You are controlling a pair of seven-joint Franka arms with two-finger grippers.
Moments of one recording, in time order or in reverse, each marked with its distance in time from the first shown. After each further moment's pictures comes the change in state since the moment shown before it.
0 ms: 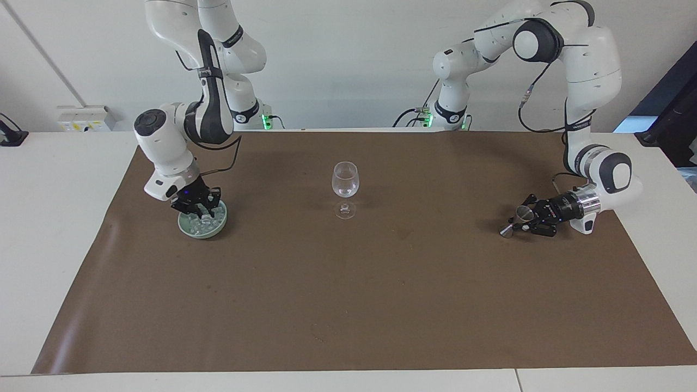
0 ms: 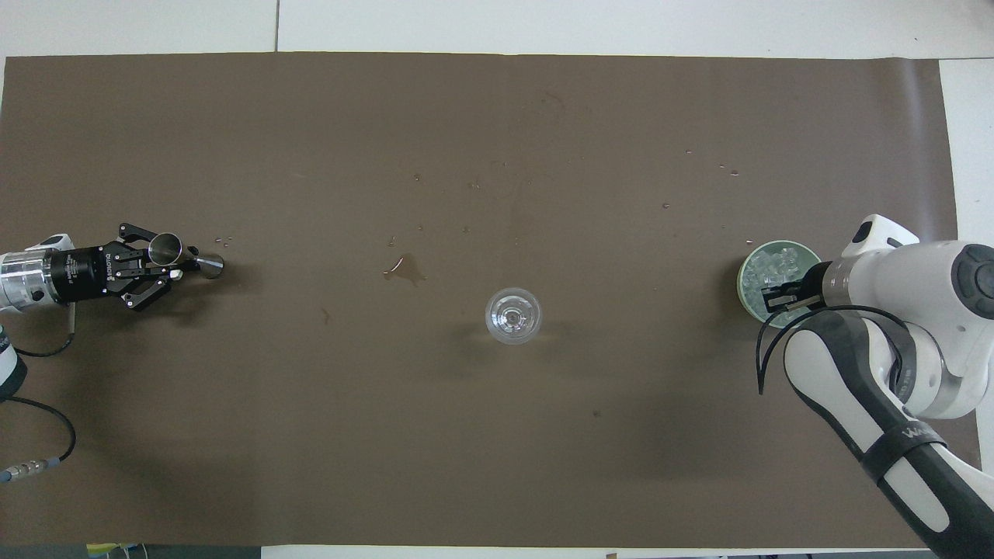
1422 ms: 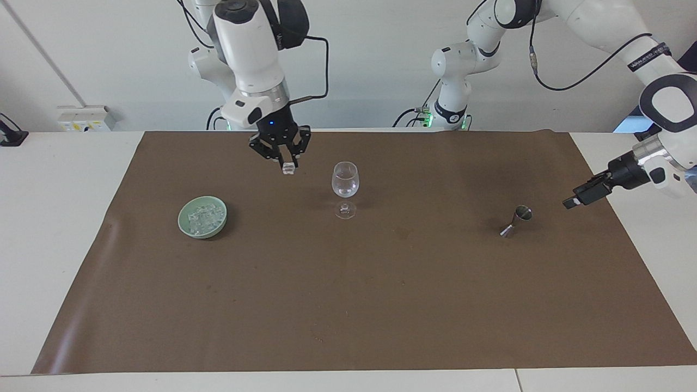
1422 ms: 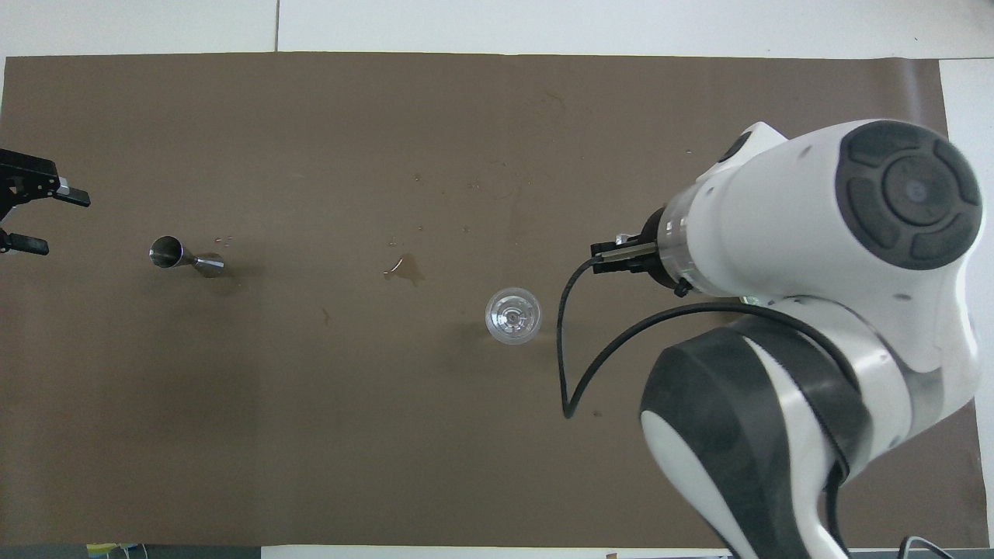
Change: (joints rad) left arm -0.240 -0.311 0.000 0.355 0.892 0.071 0.522; right arm 0.486 -0.009 0.044 0.644 0.002 -0.581 0.724
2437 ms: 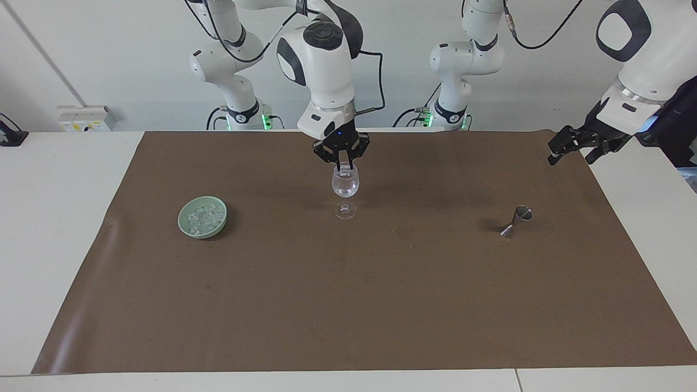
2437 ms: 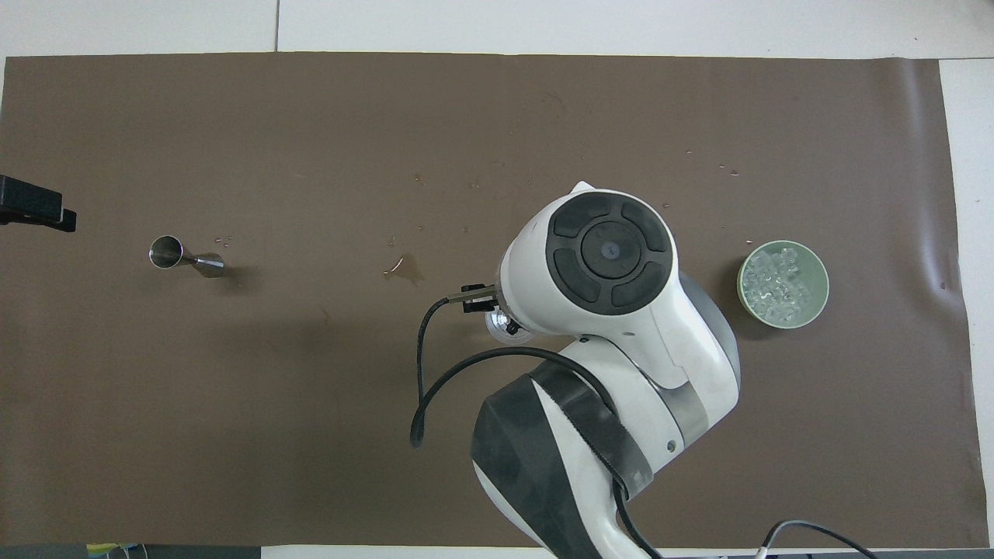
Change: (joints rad) left arm -0.192 -0.204 0.009 -0.035 0.273 0.004 0.264; right arm 0.162 0.123 0.000 0.015 0.016 0.050 0.163
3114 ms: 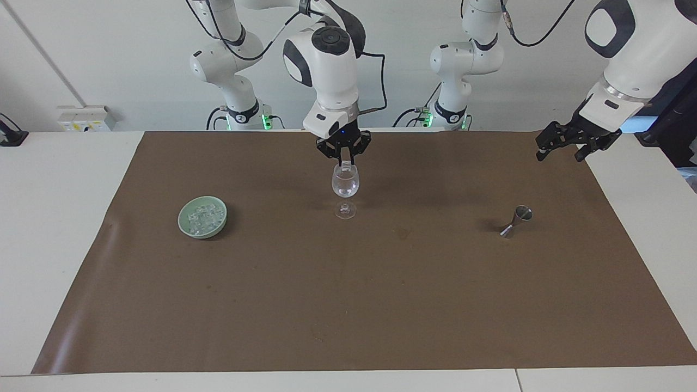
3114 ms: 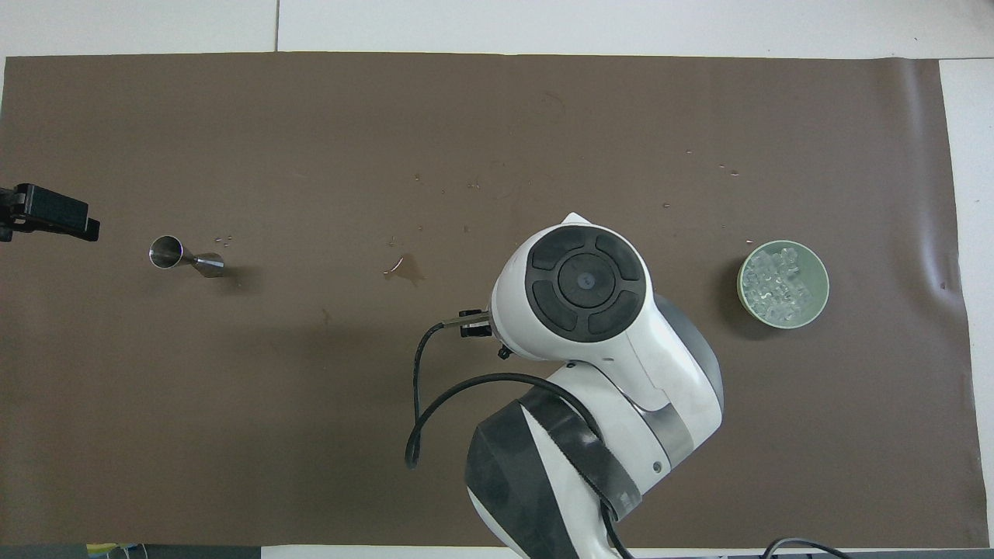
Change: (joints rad) left arm 0.096 -0.014 -0.149 -0.001 0.008 -0.041 -0.001; right arm 0.012 -0.028 0.005 -0.067 0.002 -0.004 0.038
